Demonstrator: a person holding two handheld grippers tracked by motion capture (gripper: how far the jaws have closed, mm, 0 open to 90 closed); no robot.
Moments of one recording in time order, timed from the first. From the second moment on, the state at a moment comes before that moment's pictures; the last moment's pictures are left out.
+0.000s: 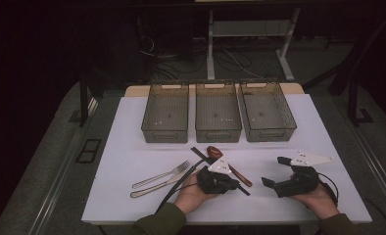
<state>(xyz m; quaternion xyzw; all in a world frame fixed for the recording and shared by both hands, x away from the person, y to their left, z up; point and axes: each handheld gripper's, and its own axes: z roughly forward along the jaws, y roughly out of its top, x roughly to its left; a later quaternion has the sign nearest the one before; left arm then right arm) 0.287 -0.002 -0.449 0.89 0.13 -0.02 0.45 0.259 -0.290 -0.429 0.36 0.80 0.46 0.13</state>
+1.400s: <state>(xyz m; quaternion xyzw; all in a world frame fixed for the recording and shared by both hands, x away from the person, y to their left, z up) 0.267 0.164 -0.429 0.81 0.26 0.08 0.51 0.266 -0.261 -0.430 0.36 0.81 0.45 0.09</state>
